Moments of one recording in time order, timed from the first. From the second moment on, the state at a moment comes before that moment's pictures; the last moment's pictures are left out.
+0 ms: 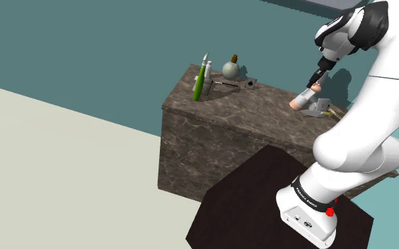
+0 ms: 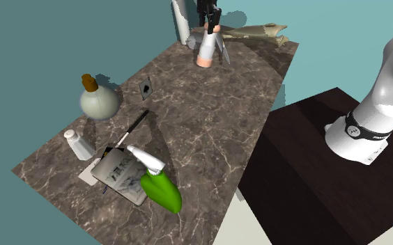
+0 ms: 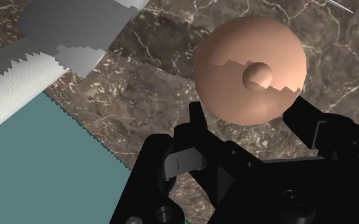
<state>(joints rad) -0.58 0.35 -0.58 -1.74 0.25 2.11 -1.30</state>
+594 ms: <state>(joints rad) -0.58 0.35 -0.57 -1.74 0.25 2.11 -1.30</state>
